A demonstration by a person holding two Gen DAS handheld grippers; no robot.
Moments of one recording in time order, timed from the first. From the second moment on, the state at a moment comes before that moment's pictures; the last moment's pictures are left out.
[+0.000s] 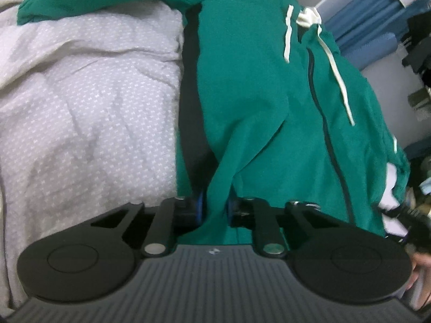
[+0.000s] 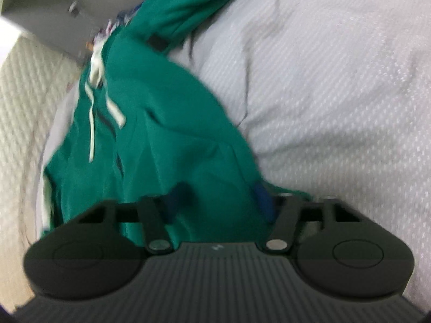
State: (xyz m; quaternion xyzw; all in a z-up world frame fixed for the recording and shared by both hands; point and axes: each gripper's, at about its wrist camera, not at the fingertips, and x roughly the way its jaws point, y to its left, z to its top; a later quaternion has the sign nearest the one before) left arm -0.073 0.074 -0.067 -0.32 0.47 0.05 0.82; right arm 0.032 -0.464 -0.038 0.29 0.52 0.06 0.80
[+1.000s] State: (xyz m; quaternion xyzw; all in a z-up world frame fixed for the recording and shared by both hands) left arm -0.126 0.093 0.019 -0.27 0.49 0.08 0.83; right arm -0.036 -0.414 0.084 0.03 0.52 0.17 0.84
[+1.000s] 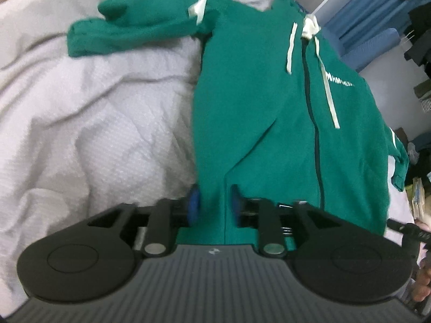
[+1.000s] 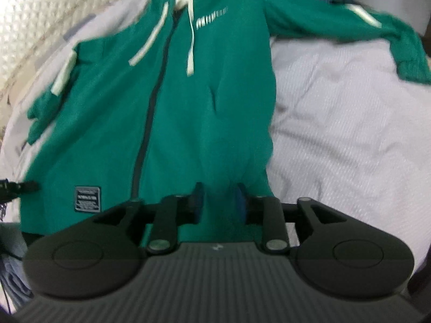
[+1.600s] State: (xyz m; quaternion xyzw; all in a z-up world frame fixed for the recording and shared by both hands) left arm -0.053 0.007 0.070 -0.19 0.38 0.03 0.90; right arm -0.006 -0.350 0.088 0.08 0.42 0.22 0.88
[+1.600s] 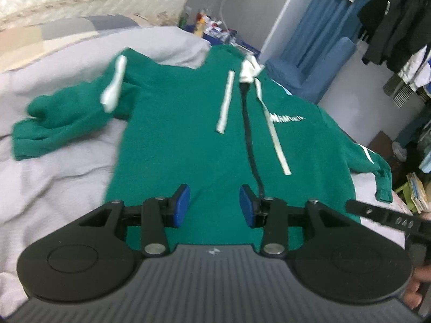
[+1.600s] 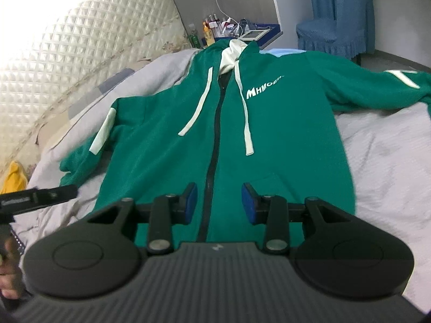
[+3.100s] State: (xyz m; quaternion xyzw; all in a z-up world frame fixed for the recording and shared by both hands) left arm 0.039 -0.011 -0.071 -0.17 0.41 0.00 0.90; right arm 0.051 -0.350 0.001 0.08 0.44 0.14 0.89
